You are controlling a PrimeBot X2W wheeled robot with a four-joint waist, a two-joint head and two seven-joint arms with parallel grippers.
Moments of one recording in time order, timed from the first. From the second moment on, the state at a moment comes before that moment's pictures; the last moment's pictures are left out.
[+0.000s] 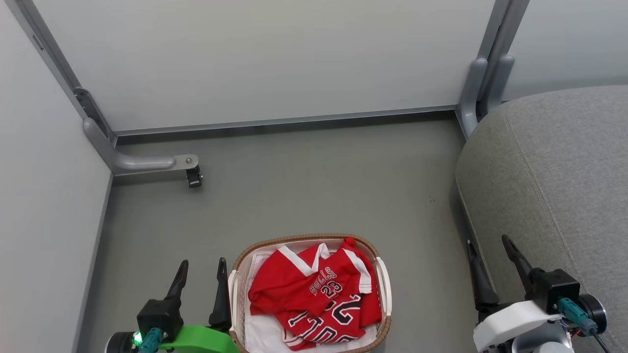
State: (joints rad) left arm -0.01 0.05 -0.20 0.31 -0.24 -0.01 -0.26; right arm -0.01 -0.05 0.02 0.23 0.14 0.13 -0.26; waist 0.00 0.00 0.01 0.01
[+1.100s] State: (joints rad) left arm -0.22 0.05 -0.32 0.40 -0.16 -0.07 -0.26; right arm -0.12 -0.05 -0.05 0.14 0.14 0.13 -0.26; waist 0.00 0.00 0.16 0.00
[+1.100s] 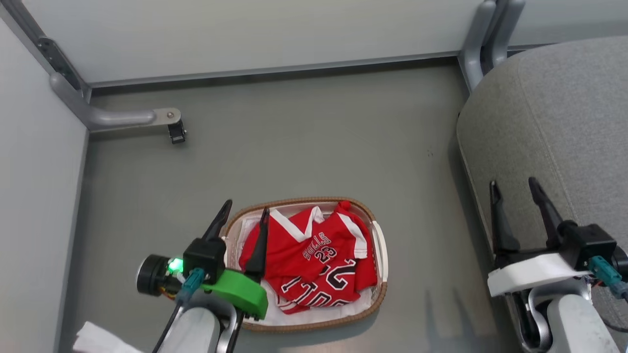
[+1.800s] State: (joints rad) left arm -0.80 0.07 -0.58 1.00 0.03 -0.12 -0.24; right arm -0.48 -0.05 -0.08 -0.03 0.20 0.13 -0.26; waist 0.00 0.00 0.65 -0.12
